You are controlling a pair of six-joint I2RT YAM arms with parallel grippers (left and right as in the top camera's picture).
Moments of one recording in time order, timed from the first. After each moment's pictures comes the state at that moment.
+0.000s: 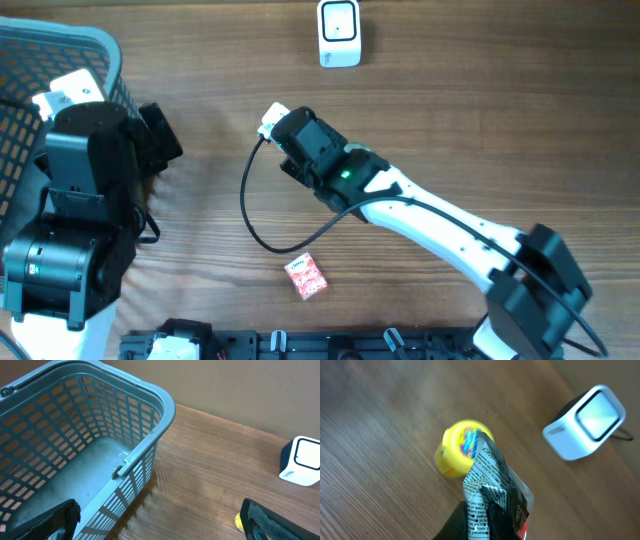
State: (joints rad) left arm -0.17 1.05 1.48 -1.07 -0.50 -0.36; right arm 0.84 1.73 1.30 -0.38 0.33 -0.24
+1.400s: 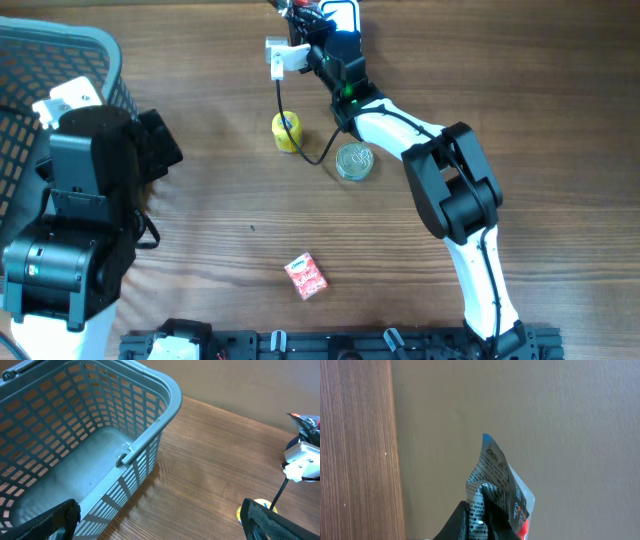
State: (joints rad) left arm -0.17 1.04 1.47 -1.12 -0.50 -0.40; right arm 0.50 2.38 1.65 0.68 -0.04 -1.38
